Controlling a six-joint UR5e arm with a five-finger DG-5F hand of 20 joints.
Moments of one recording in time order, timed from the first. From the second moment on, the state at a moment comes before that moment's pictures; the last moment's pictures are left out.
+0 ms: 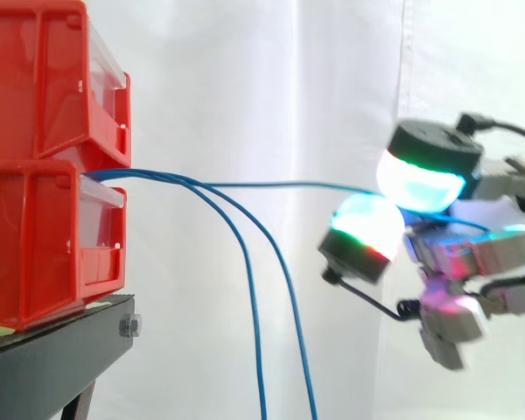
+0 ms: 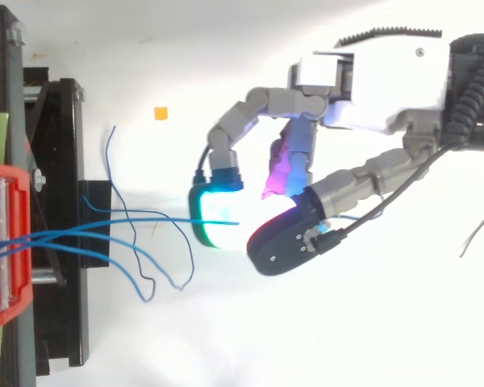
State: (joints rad) arm 0.06 -2.15 -1.37 -2.87 -1.48 -0.10
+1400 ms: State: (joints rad) arm 0.08 -2.14 -1.41 -2.83 -1.48 -0.11
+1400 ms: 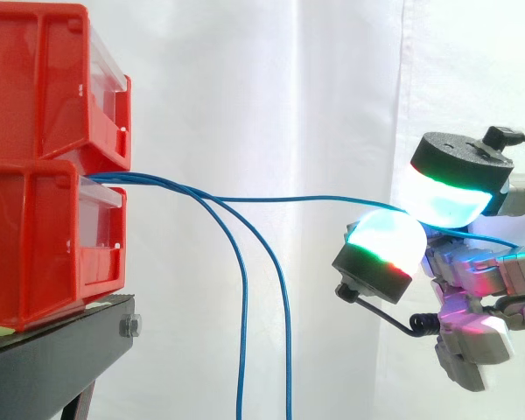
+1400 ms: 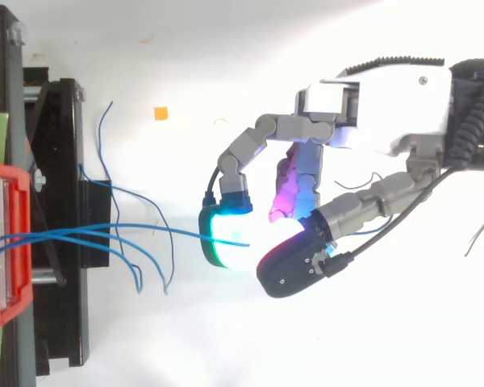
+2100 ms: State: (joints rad) arm 0.08 -2.14 -1.41 -2.83 -1.48 -0.11
